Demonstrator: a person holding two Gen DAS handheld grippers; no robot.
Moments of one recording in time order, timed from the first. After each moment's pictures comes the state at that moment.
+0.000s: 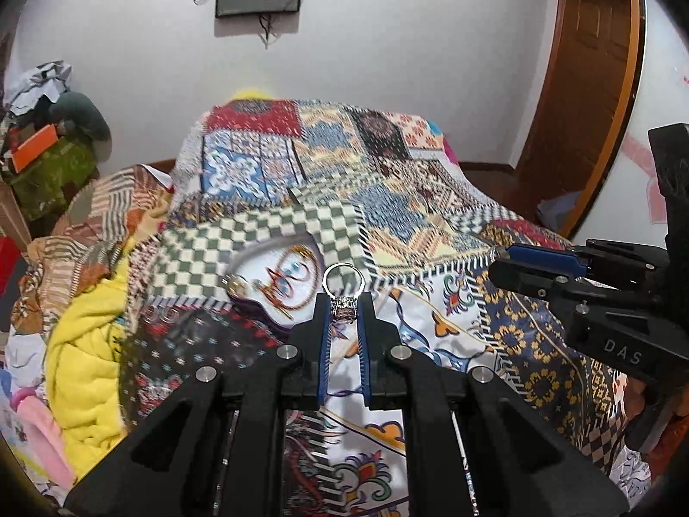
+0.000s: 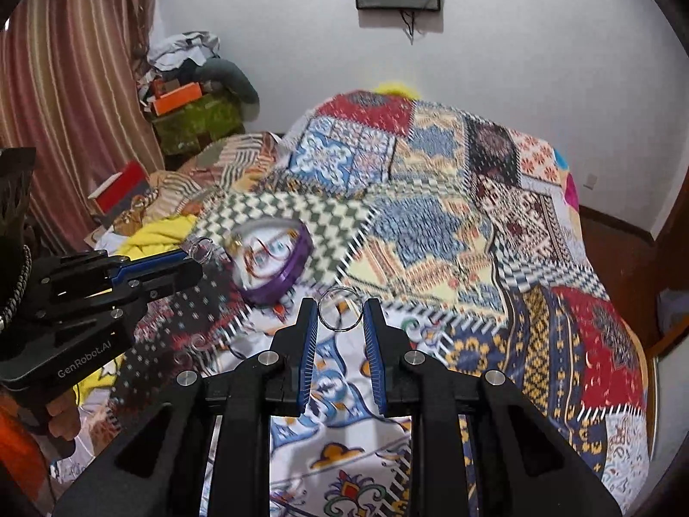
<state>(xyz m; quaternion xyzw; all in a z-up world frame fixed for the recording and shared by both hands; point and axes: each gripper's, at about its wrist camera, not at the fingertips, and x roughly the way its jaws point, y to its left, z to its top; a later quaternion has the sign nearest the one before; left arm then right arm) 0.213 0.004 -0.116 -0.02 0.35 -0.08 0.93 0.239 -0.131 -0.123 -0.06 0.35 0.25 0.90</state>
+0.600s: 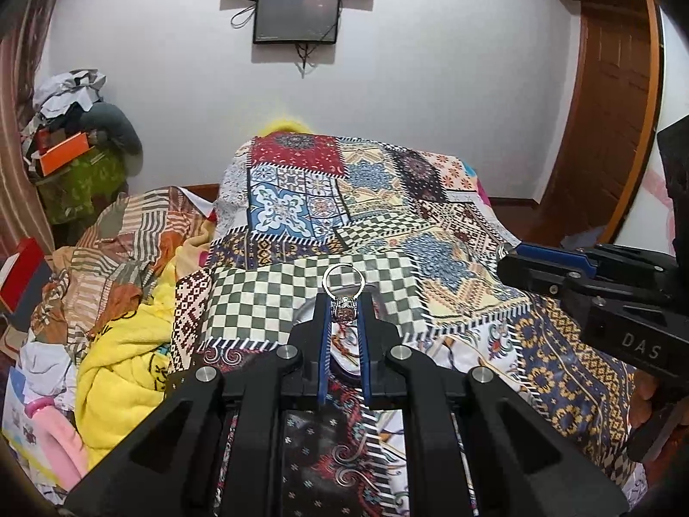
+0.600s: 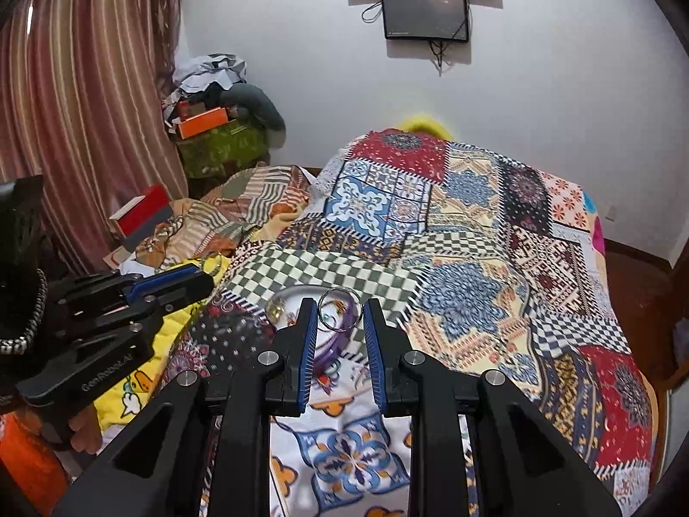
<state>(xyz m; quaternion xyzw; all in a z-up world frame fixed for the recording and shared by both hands) 0.224 0.053 -0.095 -0.03 0.31 -0.03 0.95 0.258 -0.089 -0.098 -0.05 0.31 0.29 0.90</state>
